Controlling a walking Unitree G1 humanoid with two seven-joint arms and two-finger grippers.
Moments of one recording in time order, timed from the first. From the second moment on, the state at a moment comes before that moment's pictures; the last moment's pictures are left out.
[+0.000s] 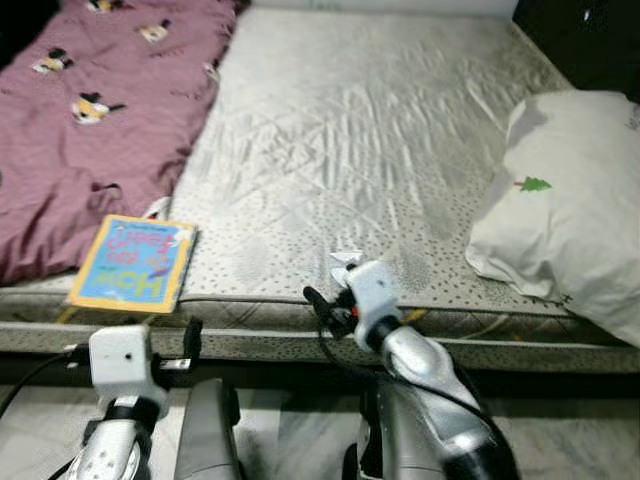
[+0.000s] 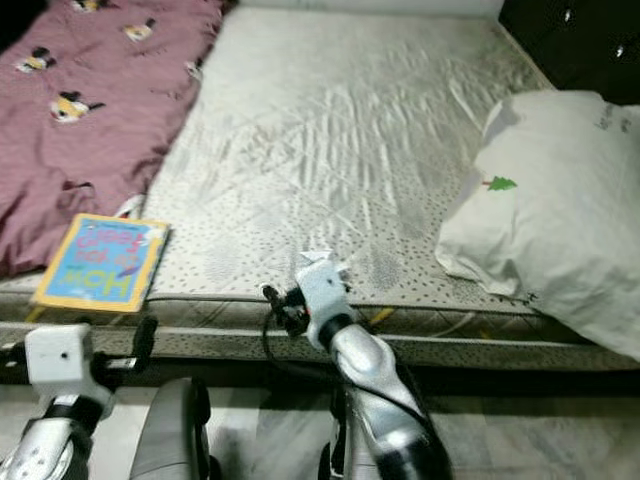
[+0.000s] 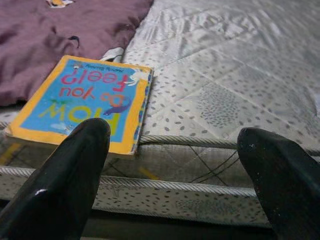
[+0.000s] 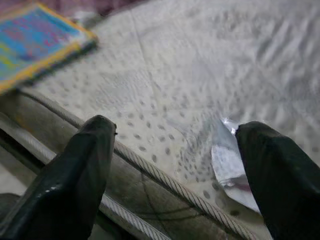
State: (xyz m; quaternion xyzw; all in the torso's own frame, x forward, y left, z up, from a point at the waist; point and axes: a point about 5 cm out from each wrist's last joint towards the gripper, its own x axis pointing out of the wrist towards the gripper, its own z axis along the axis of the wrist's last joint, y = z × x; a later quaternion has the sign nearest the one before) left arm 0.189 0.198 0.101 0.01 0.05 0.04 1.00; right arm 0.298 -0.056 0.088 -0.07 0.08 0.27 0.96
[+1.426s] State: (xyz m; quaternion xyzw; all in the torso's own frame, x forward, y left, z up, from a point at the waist) left arm 0.164 0.198 0.128 0.06 0.06 0.04 1.00; right arm 0.373 -0.052 0.125 -0.08 0.02 0.15 0.98
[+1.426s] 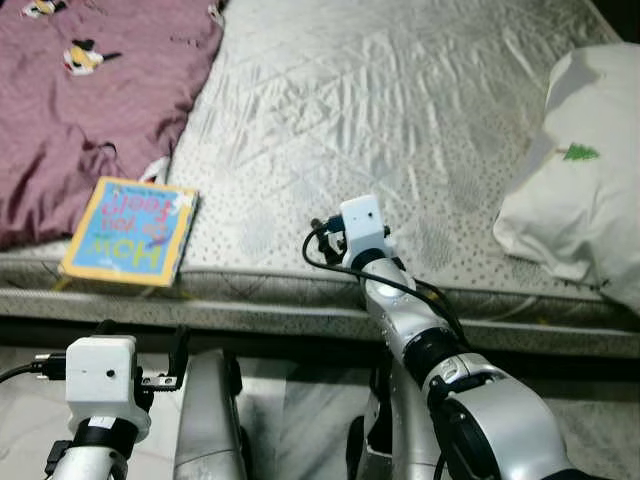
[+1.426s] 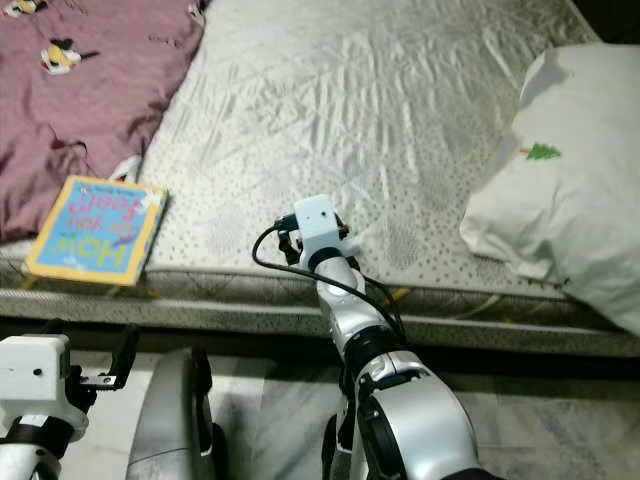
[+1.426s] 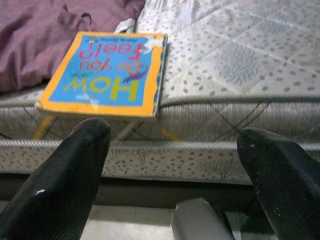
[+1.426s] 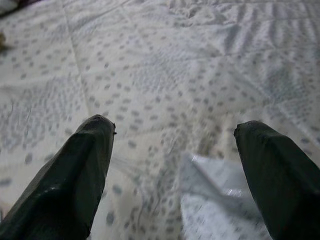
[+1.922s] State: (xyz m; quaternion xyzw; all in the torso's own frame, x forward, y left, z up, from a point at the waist) left arm 0.166 0.198 0.130 0.07 0.05 0.04 1.00; right arm 0.371 -0.062 0.109 -0.14 0.06 0.10 0.98
